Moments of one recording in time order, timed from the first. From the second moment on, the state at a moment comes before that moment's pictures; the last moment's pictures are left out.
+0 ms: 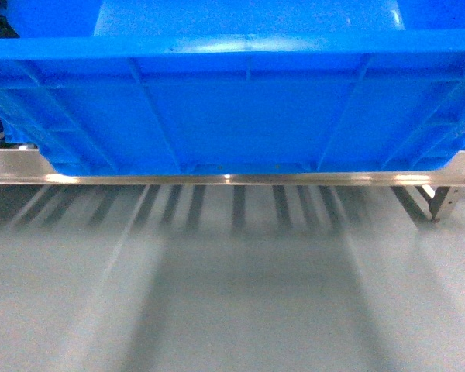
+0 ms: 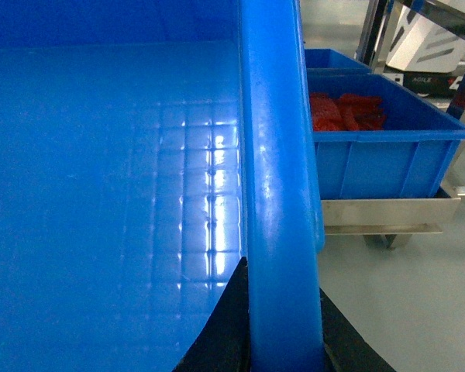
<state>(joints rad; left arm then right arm) -0.18 1.40 0.84 0.40 -0.18 -0.10 0.24 1.40 0.91 0.34 0.23 0.06</state>
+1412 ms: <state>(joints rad) -0.18 1.40 0.84 0.40 -0.18 -0.10 0.24 1.40 0.90 0.34 0.23 0.06</state>
